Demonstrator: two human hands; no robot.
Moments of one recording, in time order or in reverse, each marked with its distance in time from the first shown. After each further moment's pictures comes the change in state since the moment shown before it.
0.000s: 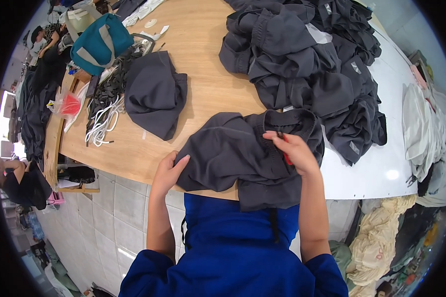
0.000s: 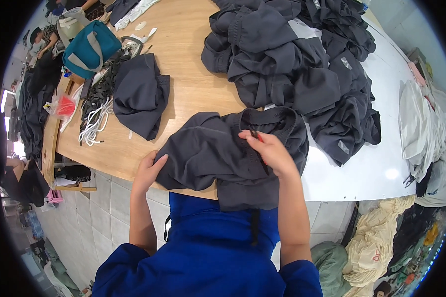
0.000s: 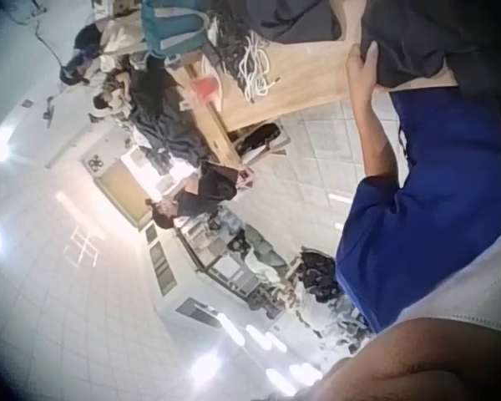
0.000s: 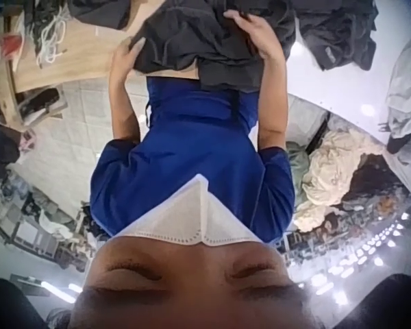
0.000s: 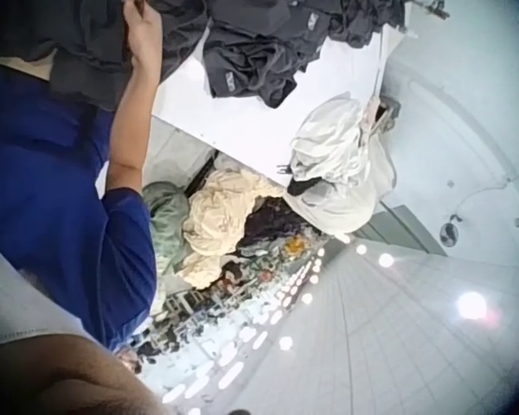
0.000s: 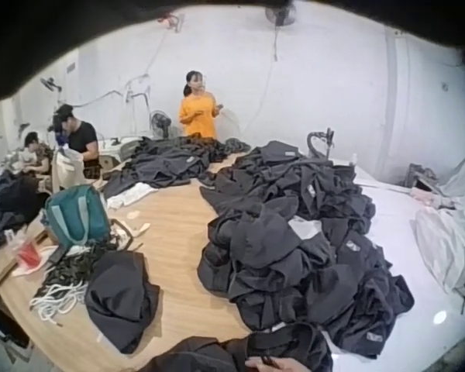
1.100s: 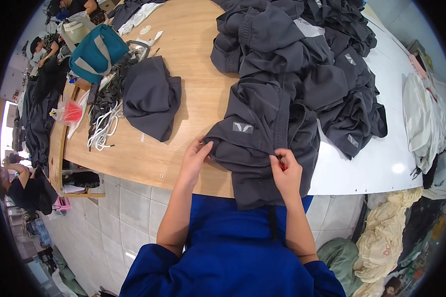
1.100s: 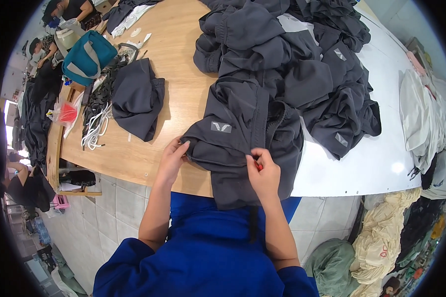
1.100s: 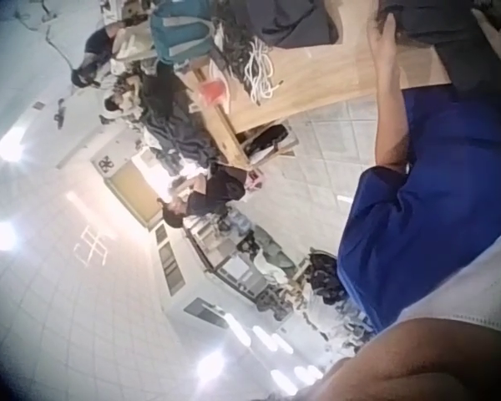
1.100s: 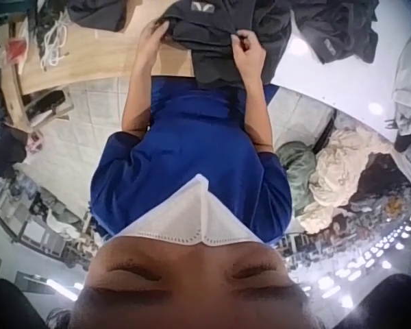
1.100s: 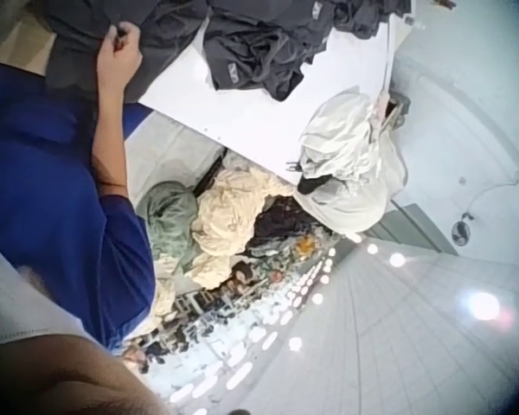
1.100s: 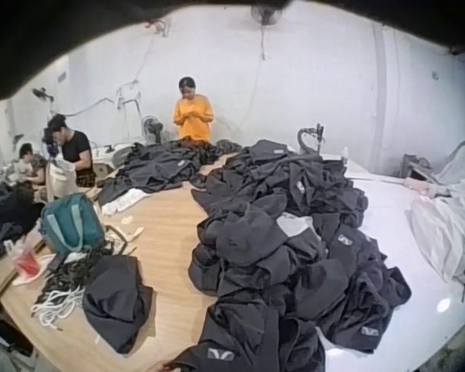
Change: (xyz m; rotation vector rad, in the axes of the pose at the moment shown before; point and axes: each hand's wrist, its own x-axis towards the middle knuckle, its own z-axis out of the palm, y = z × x) left_hand 0.029 0.024 0.081 -0.527 -0.043 0.002; right_hand -0.045 0.061 0.037 -0.349 0.673 -0.350
